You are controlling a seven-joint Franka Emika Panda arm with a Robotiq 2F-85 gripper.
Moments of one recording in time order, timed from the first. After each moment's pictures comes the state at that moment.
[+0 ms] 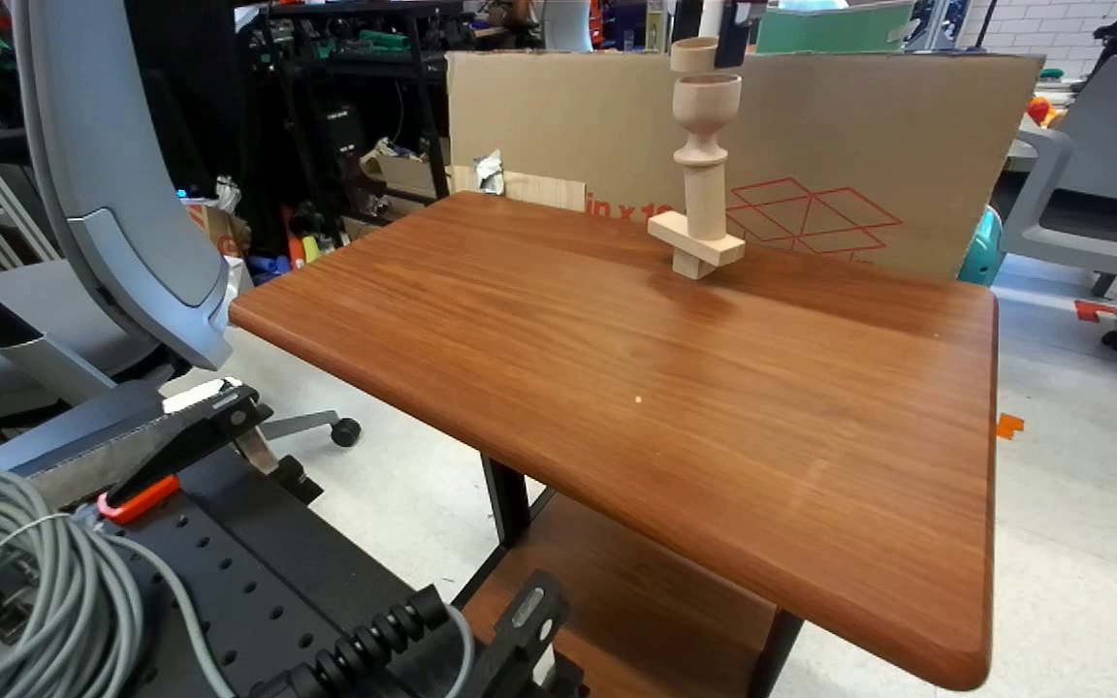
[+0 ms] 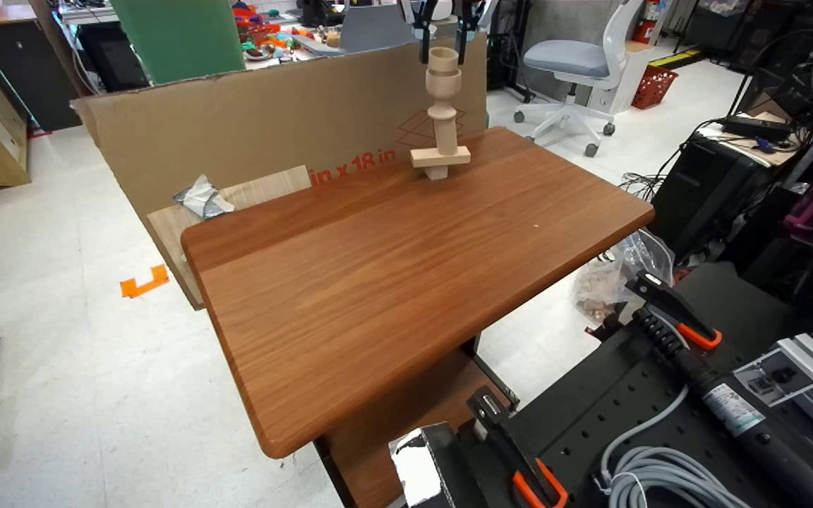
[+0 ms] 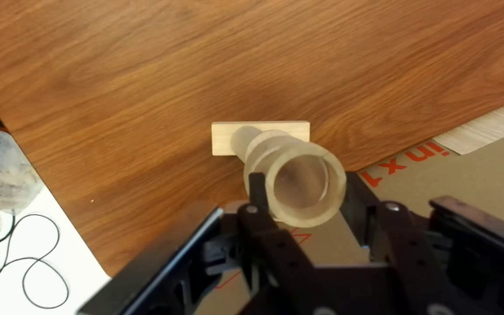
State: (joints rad) arm -0.04 0.55 -0.04 -1.53 0.09 2.03 0.25
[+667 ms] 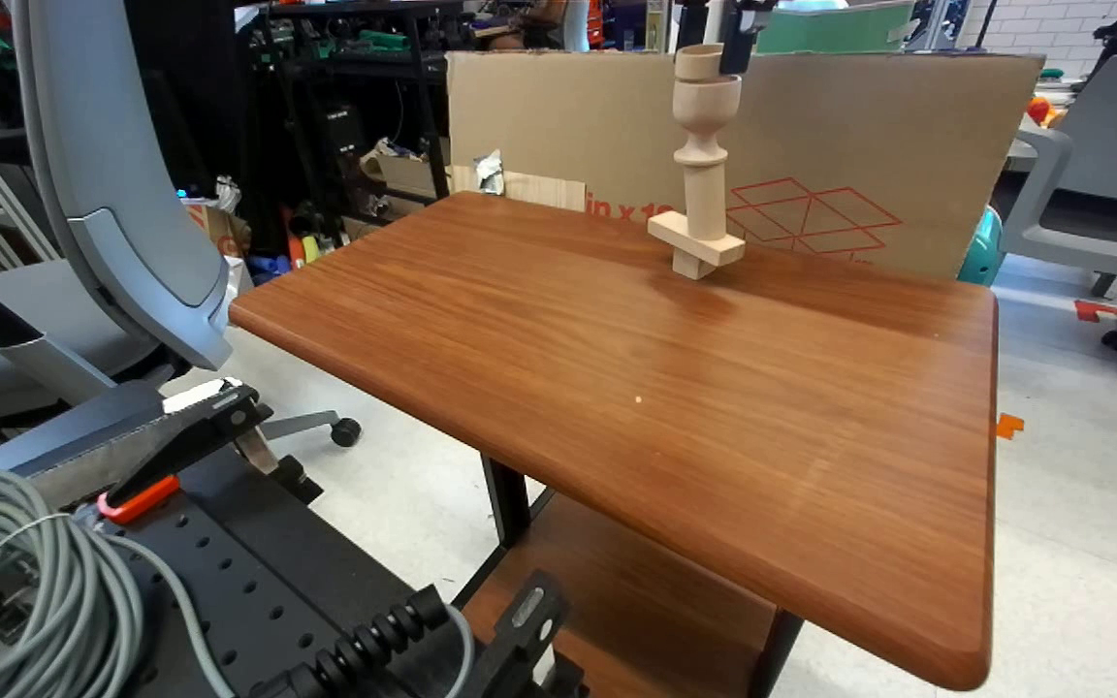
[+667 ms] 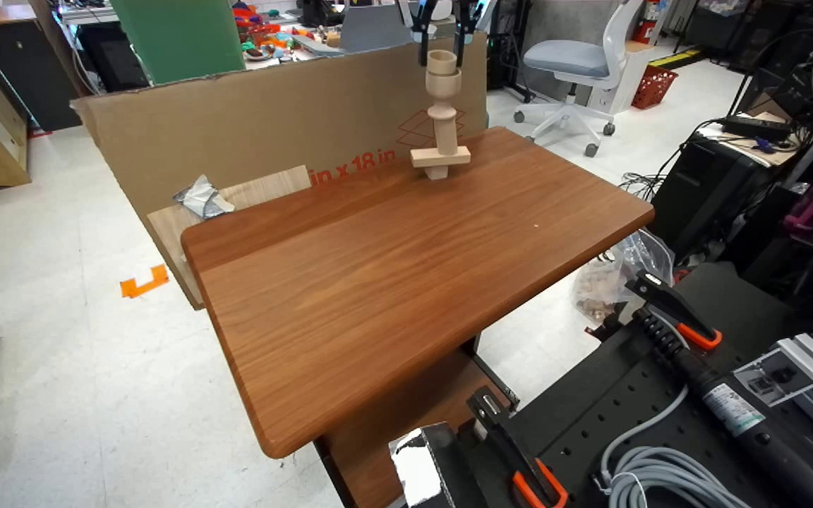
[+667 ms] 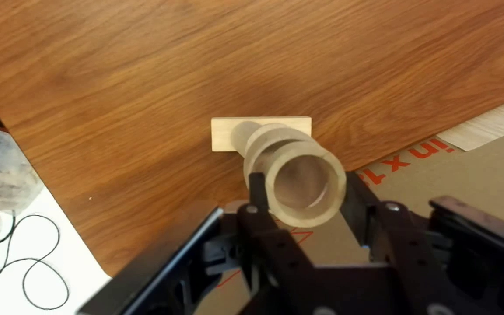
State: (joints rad) arm -0.04 0.58 -0.05 -1.49 0.09 2.02 0.26
